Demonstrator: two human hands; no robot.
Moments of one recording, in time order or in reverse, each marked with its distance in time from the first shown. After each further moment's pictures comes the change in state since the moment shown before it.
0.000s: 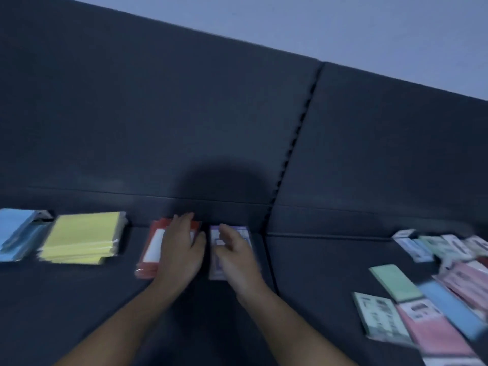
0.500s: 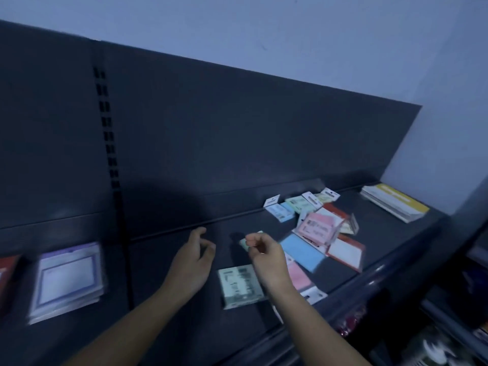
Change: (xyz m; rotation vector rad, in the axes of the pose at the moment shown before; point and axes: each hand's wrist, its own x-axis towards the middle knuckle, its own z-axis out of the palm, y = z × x) left_hand -0.079 0.146 0.199 -0.193 -0.564 0.216; right_hand -0.092 0.064 -0.280 -0.126 0.665 0.016
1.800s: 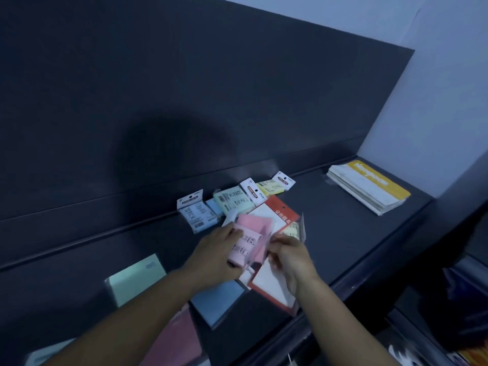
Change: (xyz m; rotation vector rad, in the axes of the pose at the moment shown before) left_hand 0.150 0.072 0.268 0.610 -0.466 0.342; right_hand 0.161 0.107 -0.229 0.392 0.167 0.533
